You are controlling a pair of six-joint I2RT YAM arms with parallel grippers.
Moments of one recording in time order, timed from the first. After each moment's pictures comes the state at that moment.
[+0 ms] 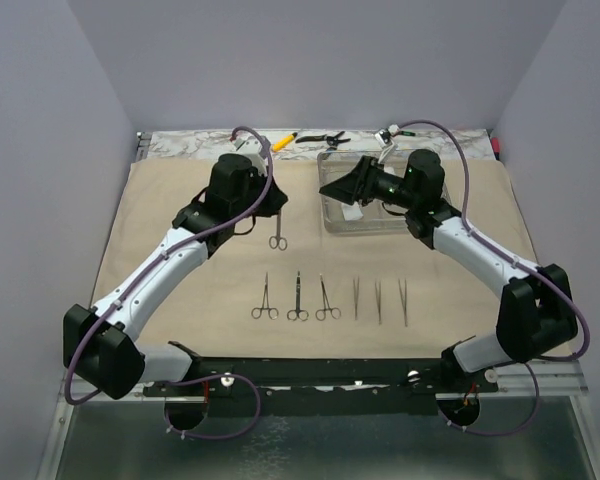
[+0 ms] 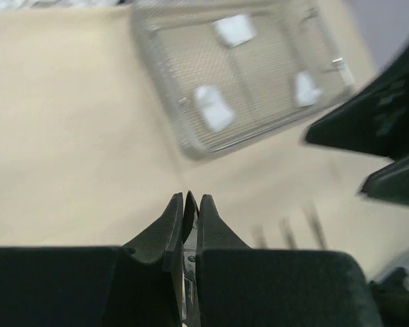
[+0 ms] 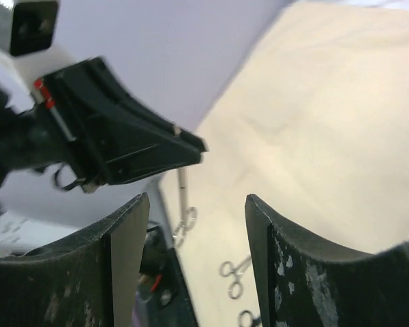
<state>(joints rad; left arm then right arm) -0.51 1.30 1.17 -0.23 0.16 -0.45 0.39 1.51 1.02 0.52 -0.81 0.83</state>
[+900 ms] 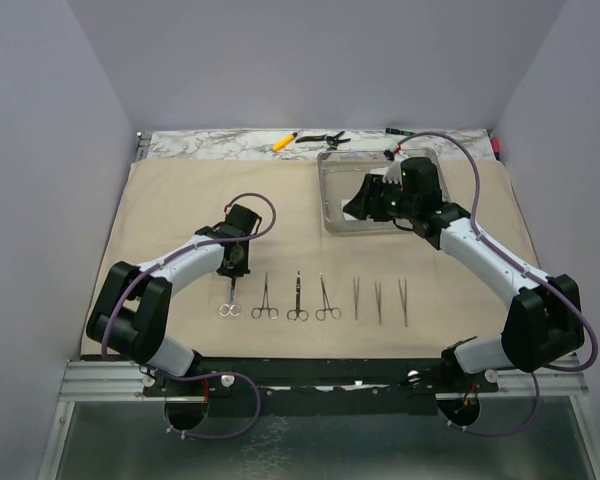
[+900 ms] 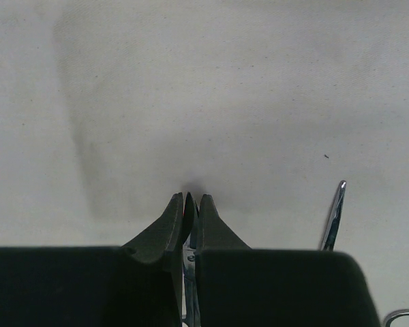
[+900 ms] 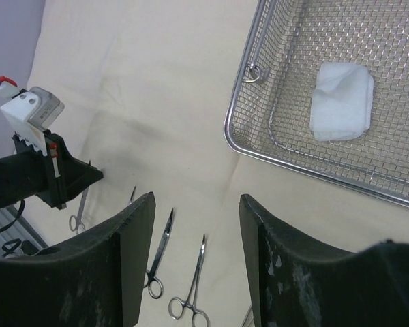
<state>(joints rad) -0.43 1.49 0.83 -0.54 -0.21 -0.35 0.39 1.41 1.04 -0.16 -0.32 0.43</state>
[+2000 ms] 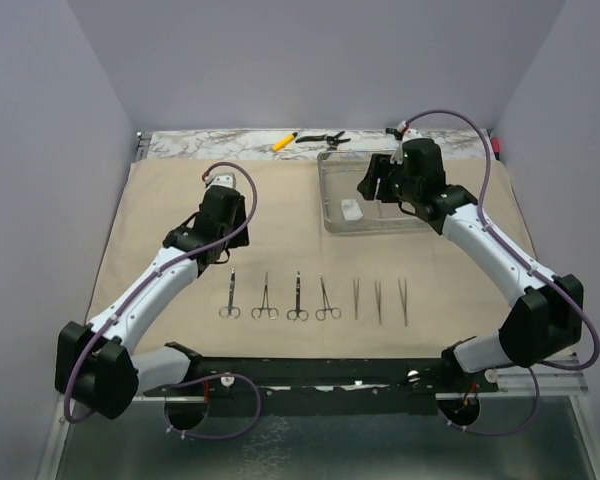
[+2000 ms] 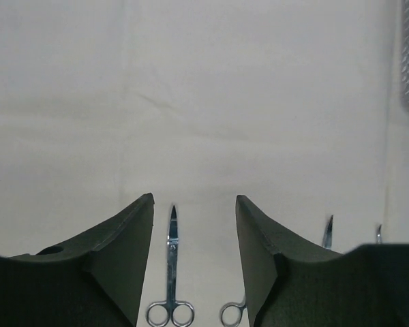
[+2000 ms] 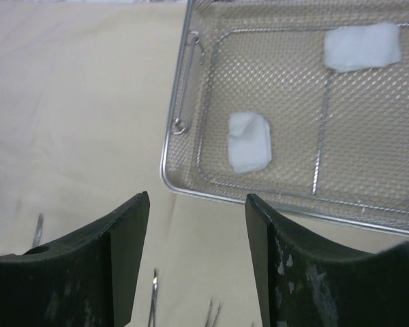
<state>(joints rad) -0.43 1.23 0.92 -0.52 -0.27 -0.38 0.39 1.41 1.20 -0.32 -0.07 0.36</state>
